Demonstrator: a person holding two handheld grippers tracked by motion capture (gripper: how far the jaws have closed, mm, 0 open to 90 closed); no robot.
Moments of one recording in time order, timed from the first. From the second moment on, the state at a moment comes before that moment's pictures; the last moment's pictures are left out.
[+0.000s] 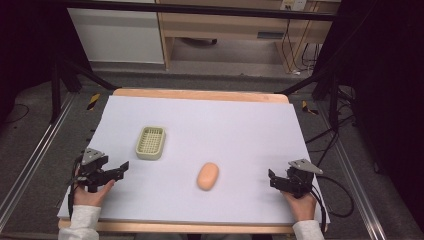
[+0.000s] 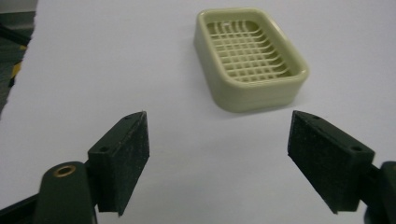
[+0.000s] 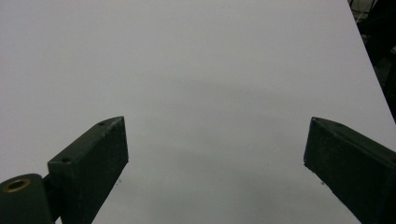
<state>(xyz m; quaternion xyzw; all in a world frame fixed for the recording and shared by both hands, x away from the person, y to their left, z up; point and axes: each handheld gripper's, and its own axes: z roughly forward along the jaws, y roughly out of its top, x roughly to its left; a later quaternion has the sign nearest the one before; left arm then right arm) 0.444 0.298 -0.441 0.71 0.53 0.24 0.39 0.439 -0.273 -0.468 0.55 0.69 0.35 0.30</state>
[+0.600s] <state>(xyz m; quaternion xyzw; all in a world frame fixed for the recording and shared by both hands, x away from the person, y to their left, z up) 0.445 0.238 -0.424 0.75 0.48 0.21 0.41 0.439 -0.275 -0.471 0.57 0.70 0.33 0.28</state>
